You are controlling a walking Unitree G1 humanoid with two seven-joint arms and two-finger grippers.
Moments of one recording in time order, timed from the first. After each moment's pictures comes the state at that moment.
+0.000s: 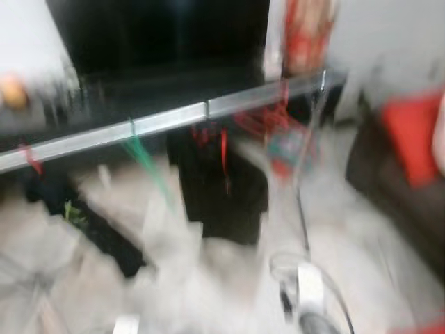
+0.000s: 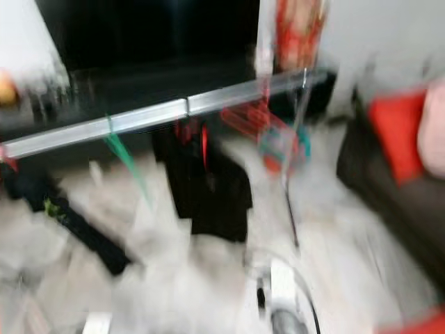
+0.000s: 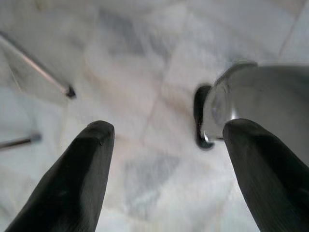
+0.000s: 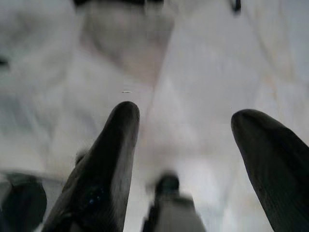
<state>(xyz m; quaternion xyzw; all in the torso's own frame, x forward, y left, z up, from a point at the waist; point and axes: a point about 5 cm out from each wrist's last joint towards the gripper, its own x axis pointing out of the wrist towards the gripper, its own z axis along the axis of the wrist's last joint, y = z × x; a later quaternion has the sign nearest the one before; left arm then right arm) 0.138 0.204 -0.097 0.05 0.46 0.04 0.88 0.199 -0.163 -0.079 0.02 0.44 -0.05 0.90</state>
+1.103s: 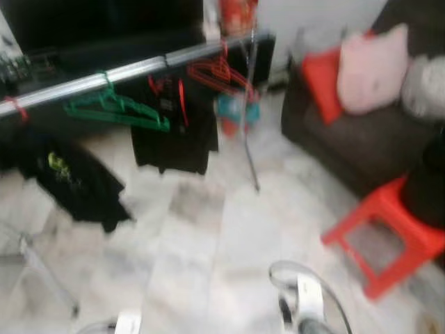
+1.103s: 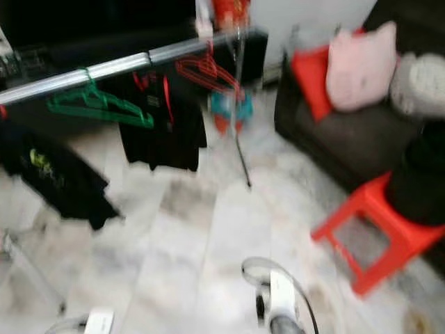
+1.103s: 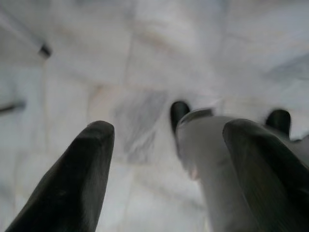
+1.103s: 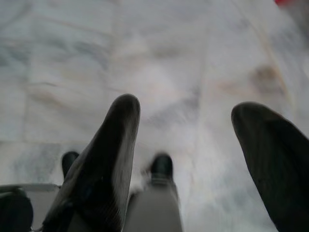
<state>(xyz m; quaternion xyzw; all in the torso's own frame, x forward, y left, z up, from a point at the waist) 0.151 0.198 -0.093 0.04 0.45 0.03 0.89 0.206 -0.165 -0.075 0.01 0.43 -0.04 0.90</state>
